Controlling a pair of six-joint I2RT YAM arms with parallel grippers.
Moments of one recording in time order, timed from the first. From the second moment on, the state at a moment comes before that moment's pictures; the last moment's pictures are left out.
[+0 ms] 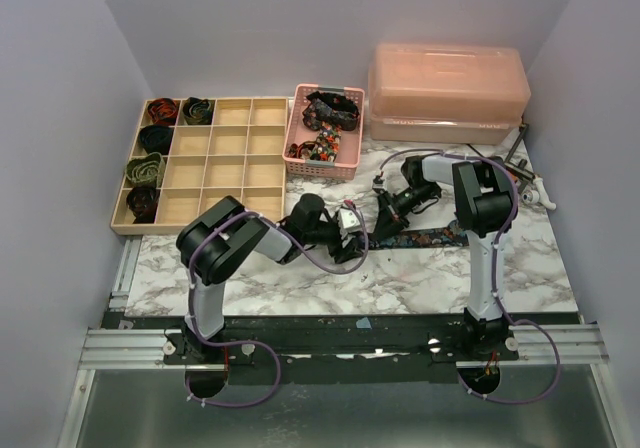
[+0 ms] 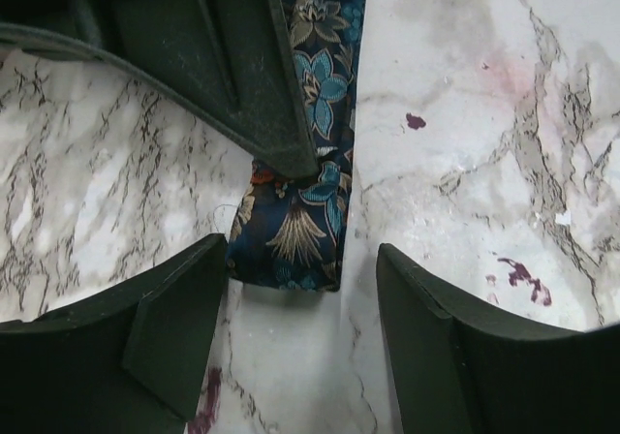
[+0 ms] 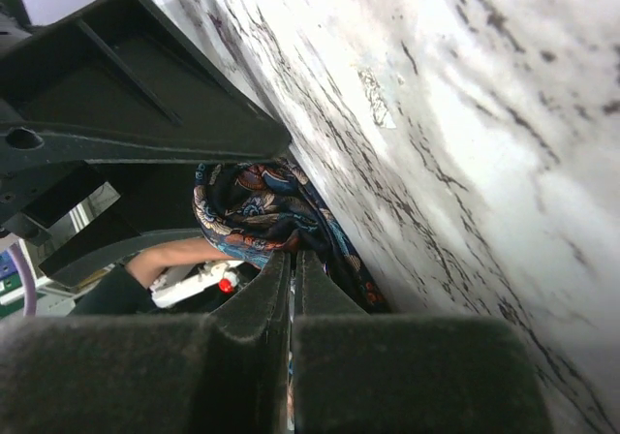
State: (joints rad) left arm -0.73 1.91 0.72 0.74 0.67 0.24; right arm 0.22 2.27 1.44 -1.02 -0.99 -0.22
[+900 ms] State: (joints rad) left arm -0.83 1.91 0.91 0.41 0.48 0.33; right arm 0.20 2.17 1.45 -1.11 -0.97 -0.30
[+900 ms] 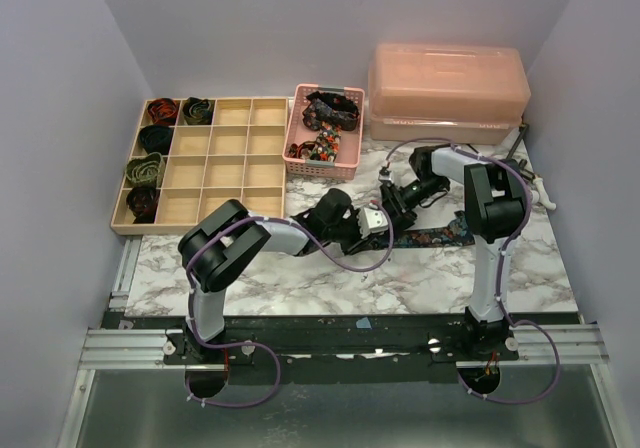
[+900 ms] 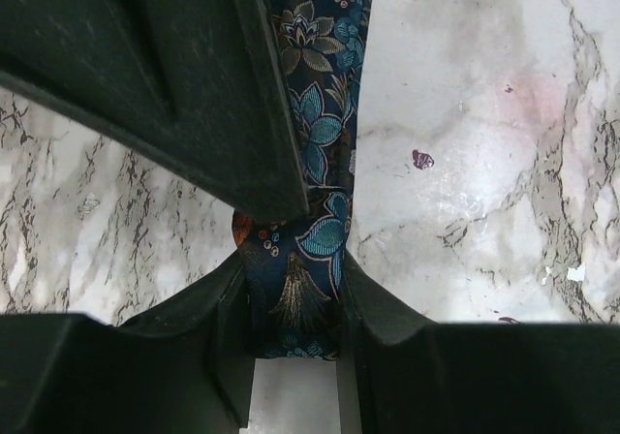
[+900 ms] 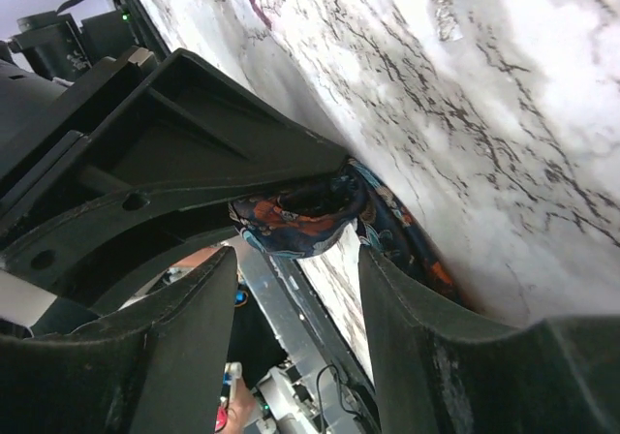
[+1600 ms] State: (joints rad) left arm -0.83 1.90 0.92 0.37 0.47 0.35; right arm 0.19 2.22 1.41 -1.11 -0.93 -0.25
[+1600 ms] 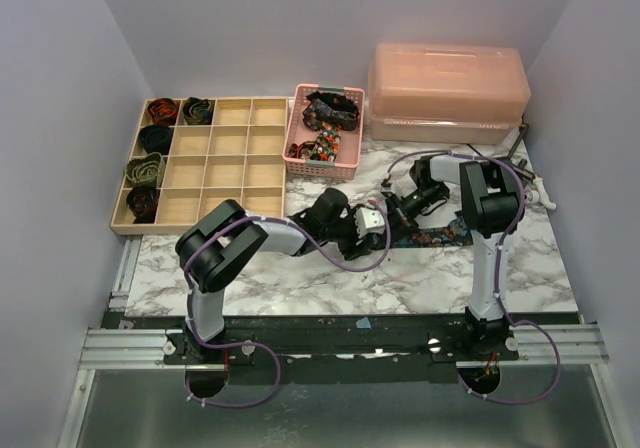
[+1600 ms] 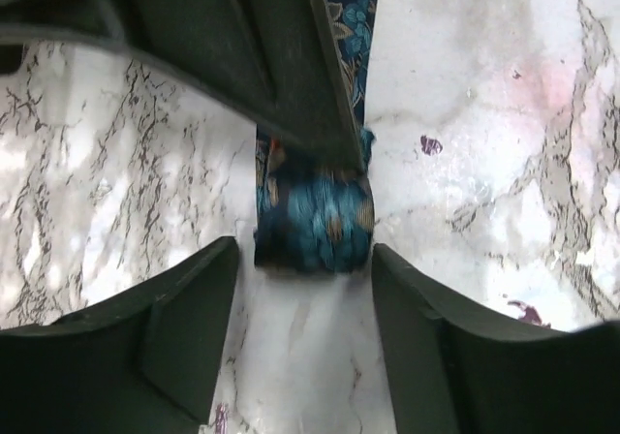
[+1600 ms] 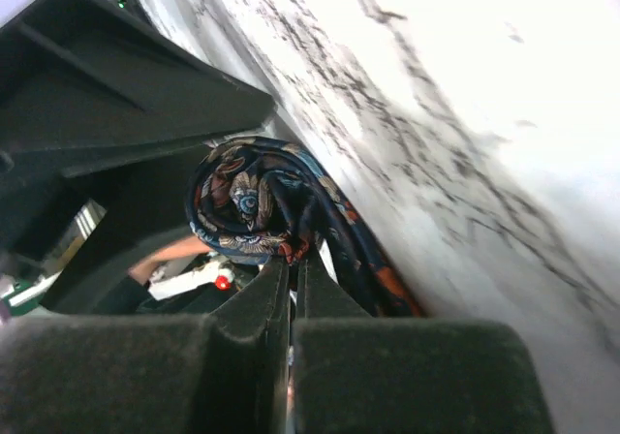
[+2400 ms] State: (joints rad) left arm -0.79 2.04 0.92 0.73 0.63 0.34; right arm 0.12 2.33 1.50 -1.19 -0.98 -0.46
